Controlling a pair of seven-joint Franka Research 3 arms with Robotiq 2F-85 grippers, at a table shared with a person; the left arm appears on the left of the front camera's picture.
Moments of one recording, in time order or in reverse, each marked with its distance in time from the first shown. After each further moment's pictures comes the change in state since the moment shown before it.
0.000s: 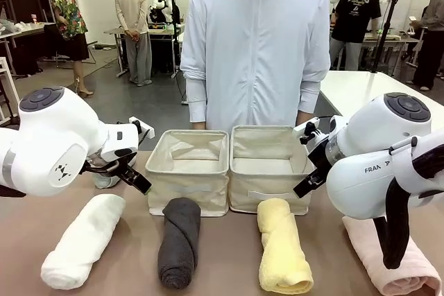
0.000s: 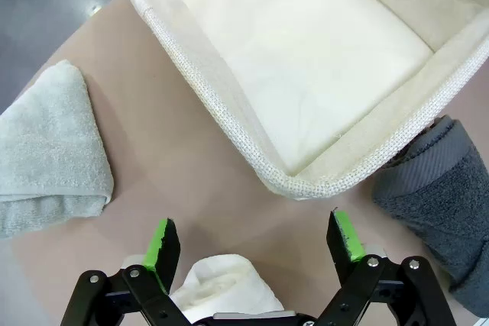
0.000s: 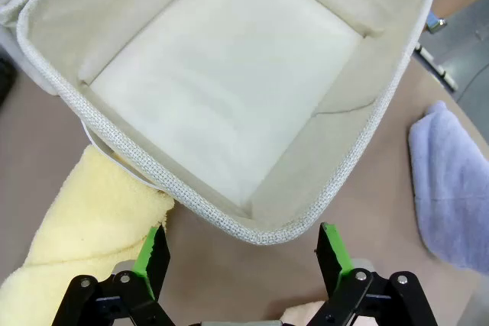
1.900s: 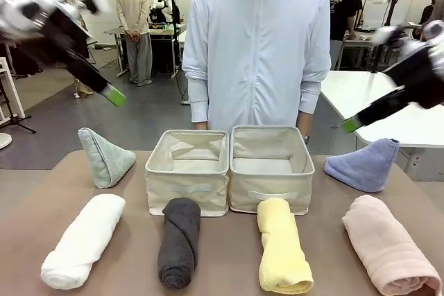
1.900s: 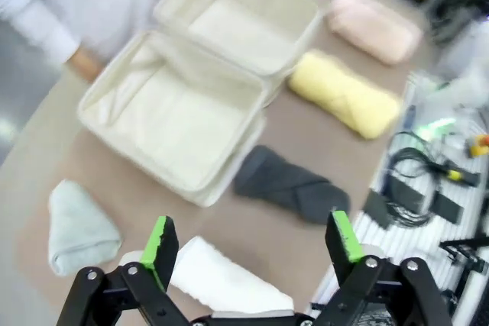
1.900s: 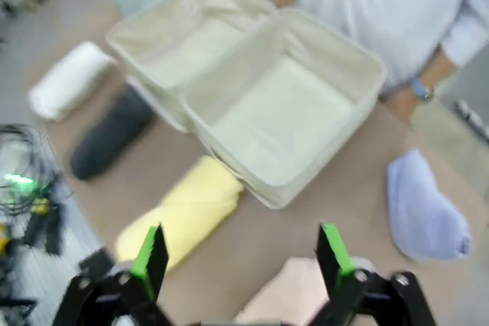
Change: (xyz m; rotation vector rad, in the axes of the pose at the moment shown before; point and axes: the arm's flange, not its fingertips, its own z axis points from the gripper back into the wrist) left arm 0.066 0.065 0.261 -0.463 -0.220 -0.253; right arm -0.005 -0.091 0.225 0.335 -0.272 -0.005
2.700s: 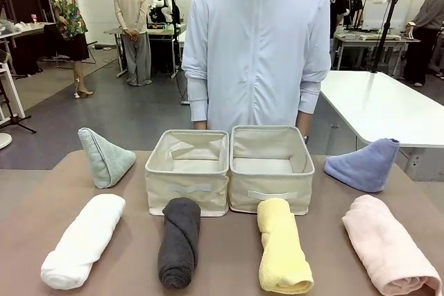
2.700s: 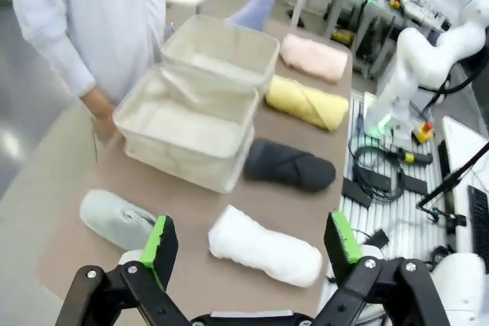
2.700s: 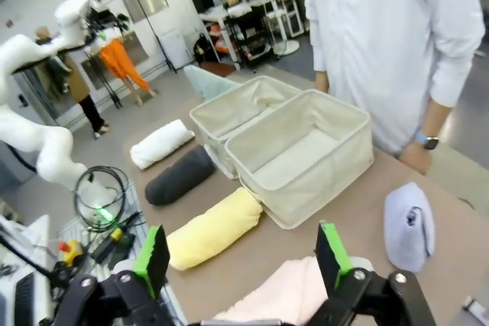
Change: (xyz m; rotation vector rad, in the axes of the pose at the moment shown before) left arm -0.133 0.139 0.146 -0.176 -0.276 -0.091; right arm -0.114 -0.145 0.134 0.283 -0.358 -0.078
